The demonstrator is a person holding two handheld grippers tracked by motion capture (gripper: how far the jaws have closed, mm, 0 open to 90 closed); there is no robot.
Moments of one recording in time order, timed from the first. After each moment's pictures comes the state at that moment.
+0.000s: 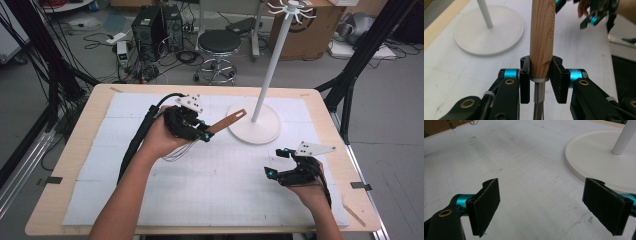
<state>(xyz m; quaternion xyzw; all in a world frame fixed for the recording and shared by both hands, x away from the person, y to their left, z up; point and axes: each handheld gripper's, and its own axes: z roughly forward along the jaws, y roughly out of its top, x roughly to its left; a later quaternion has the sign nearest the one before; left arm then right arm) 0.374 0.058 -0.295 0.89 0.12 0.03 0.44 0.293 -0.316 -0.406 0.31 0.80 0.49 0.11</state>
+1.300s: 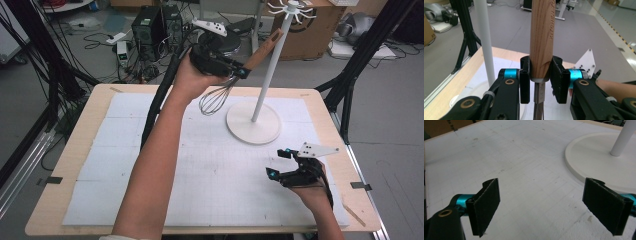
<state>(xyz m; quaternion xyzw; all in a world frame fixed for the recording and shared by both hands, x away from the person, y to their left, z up) 0.450 0.006 -0.182 0.81 0.12 -0.01 0.57 0.288 -0.320 -0.404 0.31 0.80 0.50 0.11</state>
